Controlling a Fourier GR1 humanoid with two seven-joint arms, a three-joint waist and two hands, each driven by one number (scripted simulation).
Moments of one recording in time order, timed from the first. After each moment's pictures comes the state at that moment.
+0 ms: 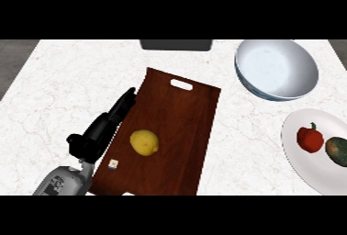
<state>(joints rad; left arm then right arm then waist) -0.20 0.30 -0.37 -1.52 0.21 0.05 0.01 -0.18 -1.13 0.10 -1.12 0.26 0.51 -0.37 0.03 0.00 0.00</state>
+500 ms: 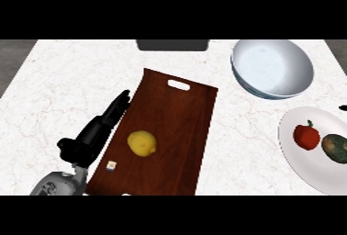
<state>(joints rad) -0.15 0.30 -0.33 -1.56 0.19 0.02 0.02 -0.26 -1.07 0.15 -1.23 0.33 0.73 -0.13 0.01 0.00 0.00</state>
